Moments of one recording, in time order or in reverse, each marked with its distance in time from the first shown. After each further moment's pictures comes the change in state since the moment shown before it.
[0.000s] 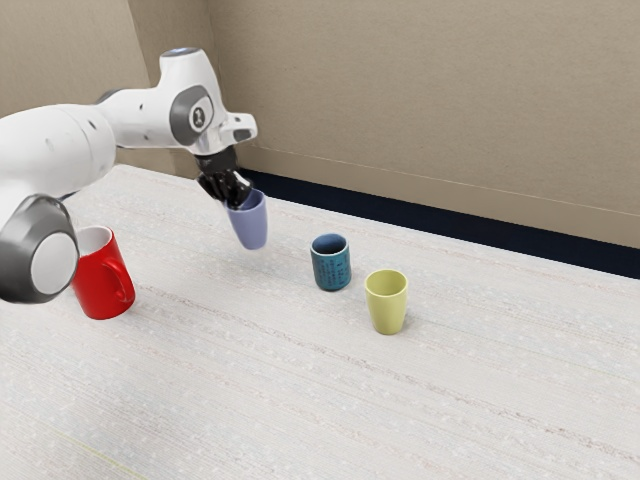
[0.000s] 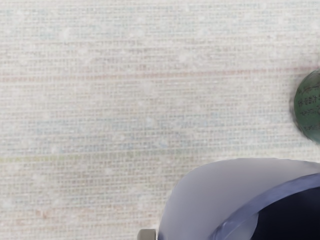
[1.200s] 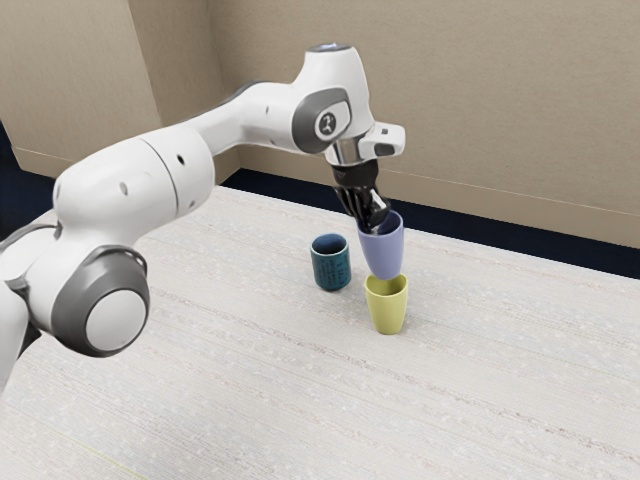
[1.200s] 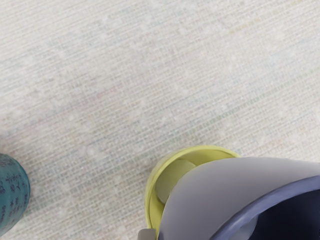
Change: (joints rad) arm -0.262 0.201 -0.162 0.386 0.059 -0.199 -0.025
